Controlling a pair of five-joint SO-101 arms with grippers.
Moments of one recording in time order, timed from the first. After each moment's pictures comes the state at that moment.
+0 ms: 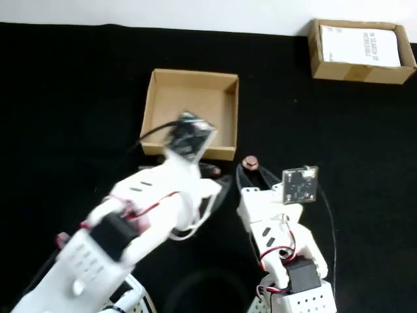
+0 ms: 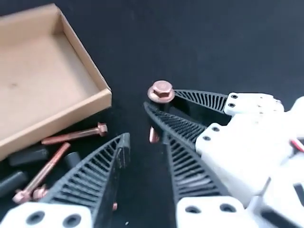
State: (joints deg) left arm 34.8 -63.7 45.2 56.3 9.4; right arm -19.3 -102.7 89.6 38.5 -8.7
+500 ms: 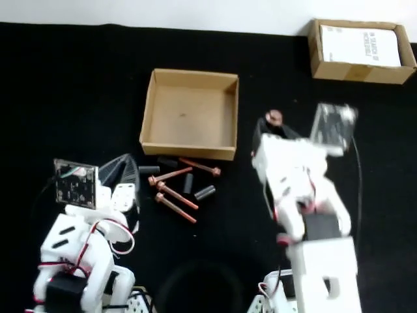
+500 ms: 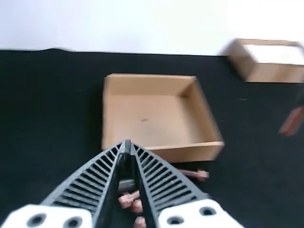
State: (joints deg) left arm 3.7 -102.5 73.0 57.5 5.4; right arm -13.9 -53.3 47.2 38.5 -11.6
